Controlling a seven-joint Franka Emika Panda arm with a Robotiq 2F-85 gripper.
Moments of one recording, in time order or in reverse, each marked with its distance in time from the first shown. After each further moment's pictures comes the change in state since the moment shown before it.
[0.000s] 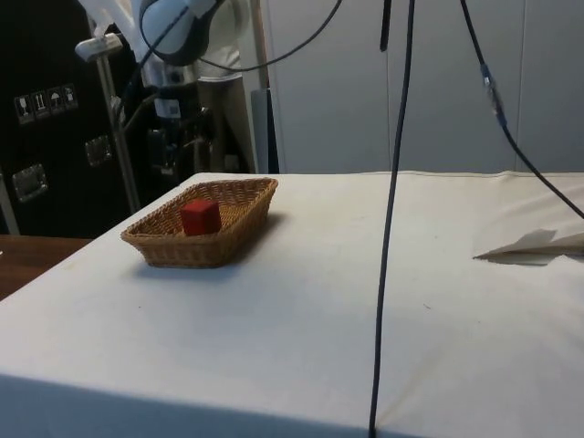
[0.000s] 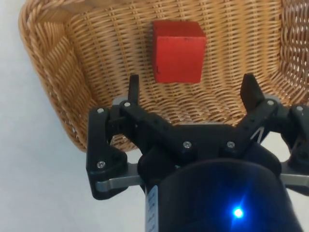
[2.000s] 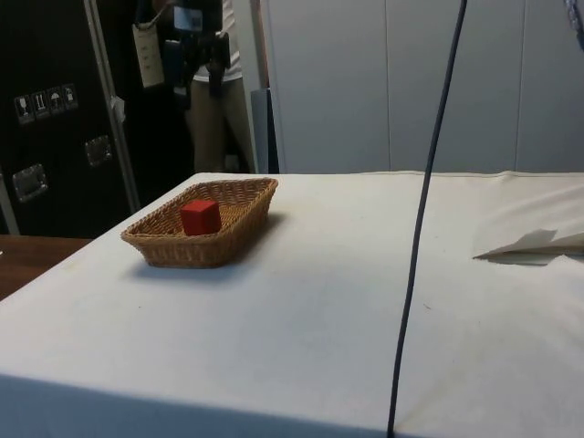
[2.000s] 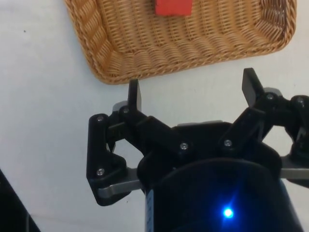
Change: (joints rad) arm 0.012 -0.370 -0.002 -0.257 -0.017 -0.006 -0.105
